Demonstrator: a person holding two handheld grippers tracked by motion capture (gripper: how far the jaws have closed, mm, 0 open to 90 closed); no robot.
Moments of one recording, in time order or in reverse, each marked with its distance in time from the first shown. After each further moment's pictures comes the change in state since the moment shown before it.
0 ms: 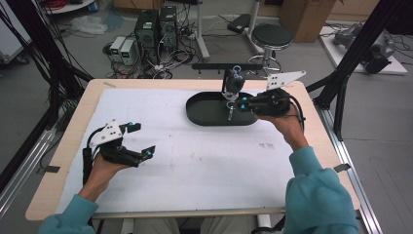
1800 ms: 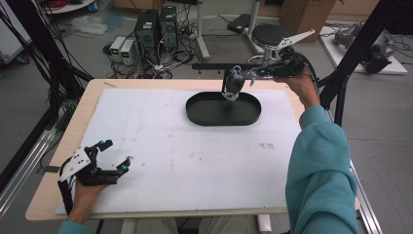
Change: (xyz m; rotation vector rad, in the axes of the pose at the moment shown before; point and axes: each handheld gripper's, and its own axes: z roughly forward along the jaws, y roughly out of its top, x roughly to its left) left arm 0.005 -0.070 -0.056 -0.193 0.181 -0.022; right arm -0.109 0.030 -0.029 0.232 -0.259 0.112
